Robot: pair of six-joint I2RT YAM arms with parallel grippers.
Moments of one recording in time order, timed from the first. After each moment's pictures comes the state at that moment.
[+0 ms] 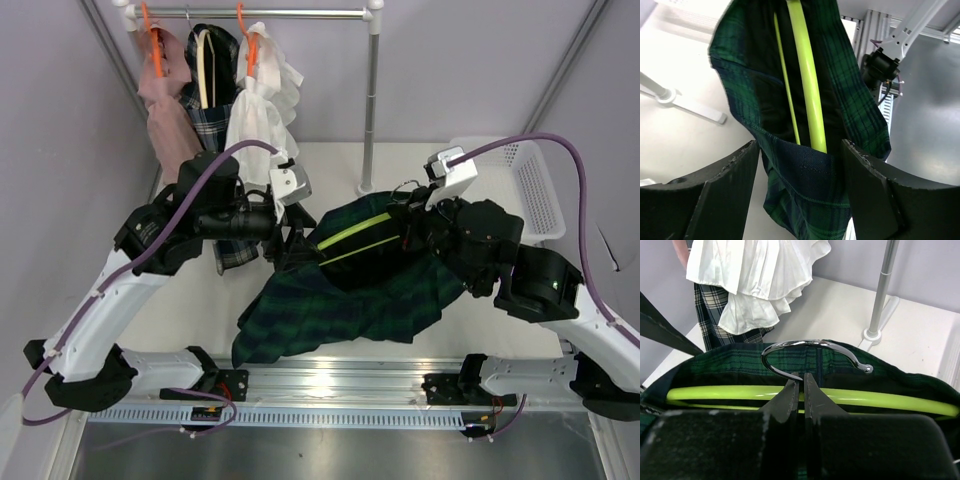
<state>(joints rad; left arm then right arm) -0.77 1.20 1.72 -0.94 0.53 0.16 1.14 1.04 1.57 -0.69 0.61 0.23</state>
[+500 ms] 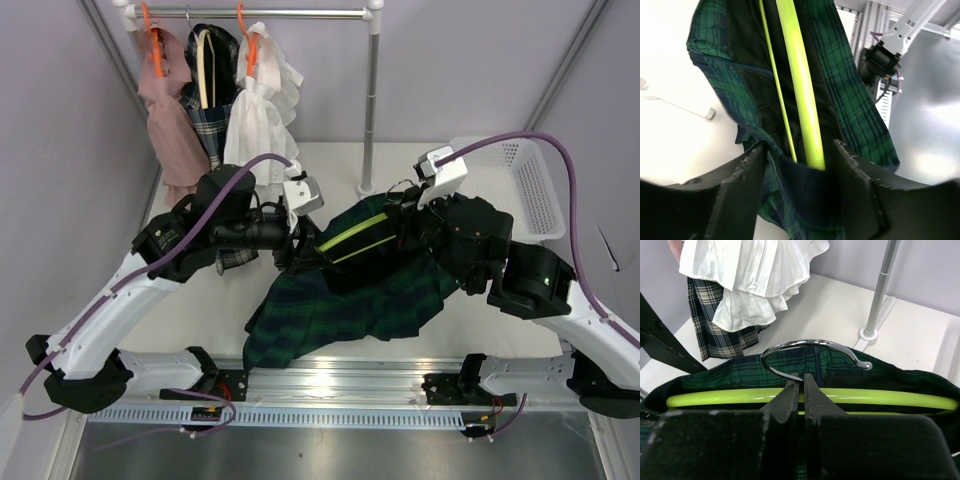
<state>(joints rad) -0.83 1.17 1.58 -0.84 0.49 0.12 1.14 1.07 1.59 -0.70 0.61 0.20</state>
